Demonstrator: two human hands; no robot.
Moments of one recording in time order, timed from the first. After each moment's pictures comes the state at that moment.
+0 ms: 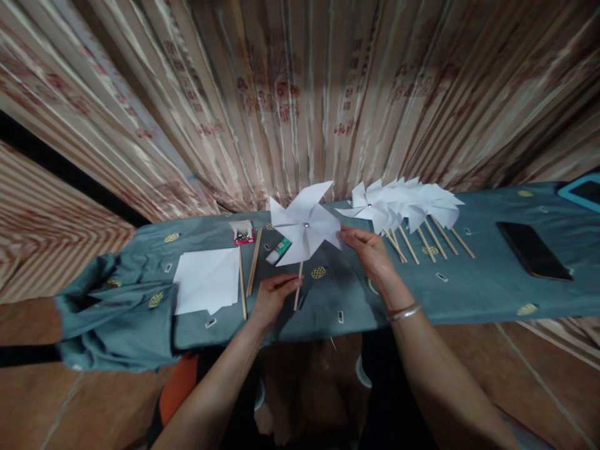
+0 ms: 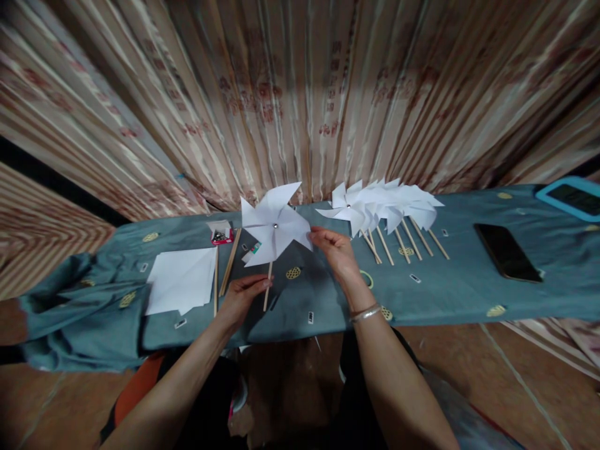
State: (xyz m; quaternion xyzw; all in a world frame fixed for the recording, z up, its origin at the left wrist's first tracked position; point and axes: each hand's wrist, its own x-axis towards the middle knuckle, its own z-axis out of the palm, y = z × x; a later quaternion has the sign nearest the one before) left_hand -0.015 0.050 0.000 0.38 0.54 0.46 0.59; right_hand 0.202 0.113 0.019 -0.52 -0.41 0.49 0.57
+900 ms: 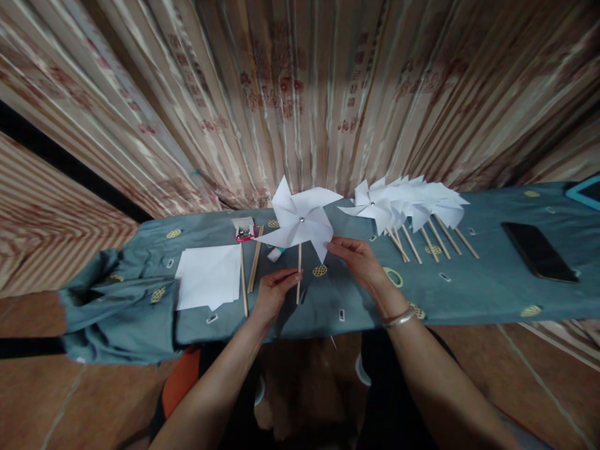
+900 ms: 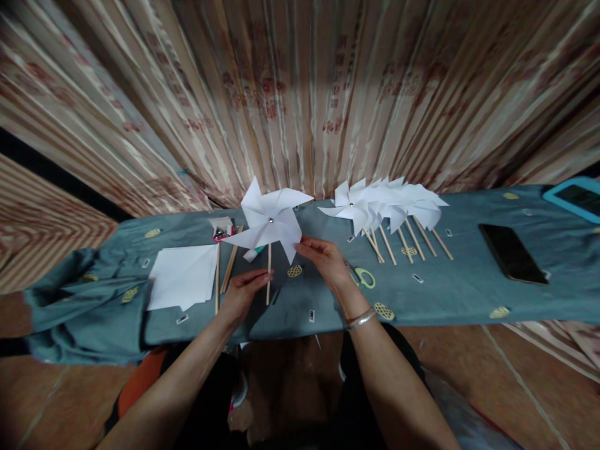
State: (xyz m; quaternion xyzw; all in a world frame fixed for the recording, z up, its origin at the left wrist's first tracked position) left_hand -0.013 0.053 -0.002 0.34 0.54 0.50 0.59; right_hand 0.179 0.096 0.022 -0.44 -0.47 0.57 0.50
